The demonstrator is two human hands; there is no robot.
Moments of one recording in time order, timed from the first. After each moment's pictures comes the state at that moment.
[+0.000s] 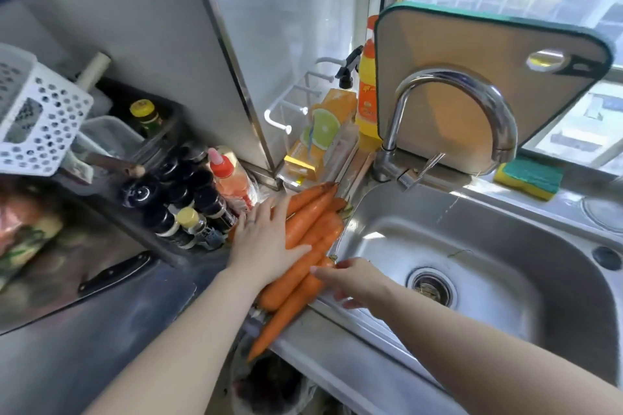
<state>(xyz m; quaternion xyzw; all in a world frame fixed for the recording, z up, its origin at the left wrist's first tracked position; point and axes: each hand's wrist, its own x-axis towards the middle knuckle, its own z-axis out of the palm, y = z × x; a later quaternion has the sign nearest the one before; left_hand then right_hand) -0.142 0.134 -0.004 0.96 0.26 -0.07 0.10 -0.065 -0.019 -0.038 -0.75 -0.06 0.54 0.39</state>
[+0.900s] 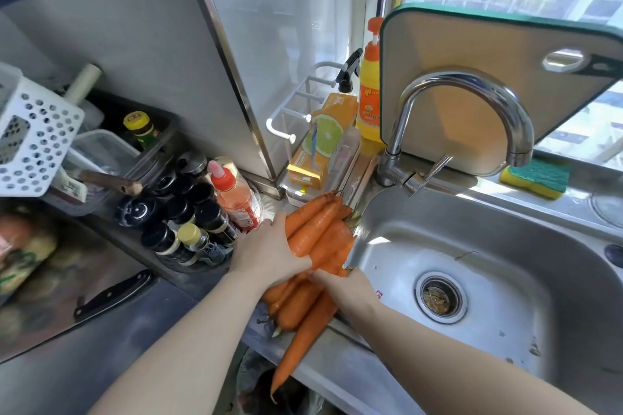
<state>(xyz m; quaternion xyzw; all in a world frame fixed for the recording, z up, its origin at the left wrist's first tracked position) -0.130 0.154 -0.009 0.94 0.29 -0.11 0.12 -0.087 0.011 -0.067 -0.74 0.05 0.44 0.50</state>
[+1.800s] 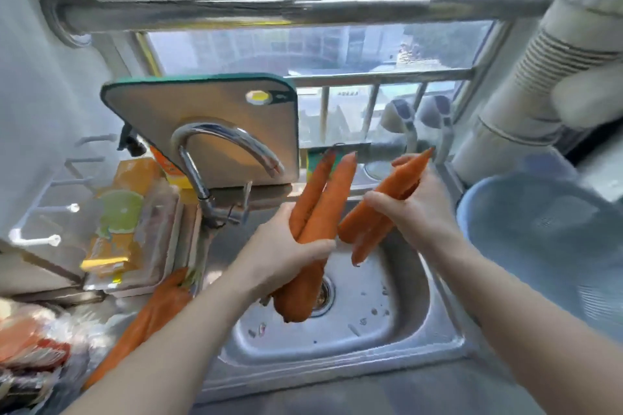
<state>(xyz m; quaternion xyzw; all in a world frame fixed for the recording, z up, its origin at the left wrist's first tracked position) -0.022 -0.039 0.078 0.85 -0.01 -0.17 0.50 -0.004 -0.238 0.099 -0.82 0.04 -0.08 0.56</state>
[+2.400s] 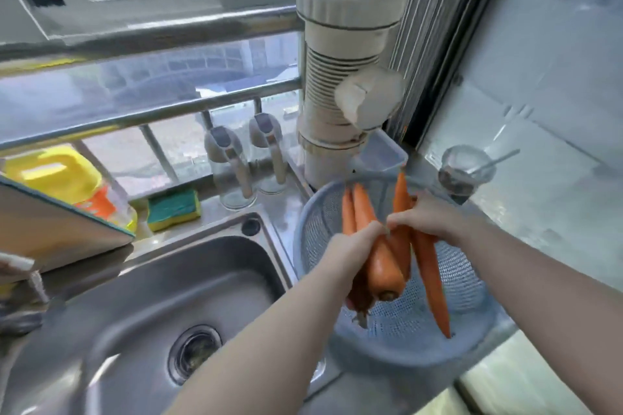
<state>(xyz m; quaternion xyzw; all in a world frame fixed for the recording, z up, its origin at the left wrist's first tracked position) 0.005 -0.382 0.039 0.71 0.10 -0.39 0.58 -0.010 -0.504 0.093 -0.83 0.33 0.08 0.44</state>
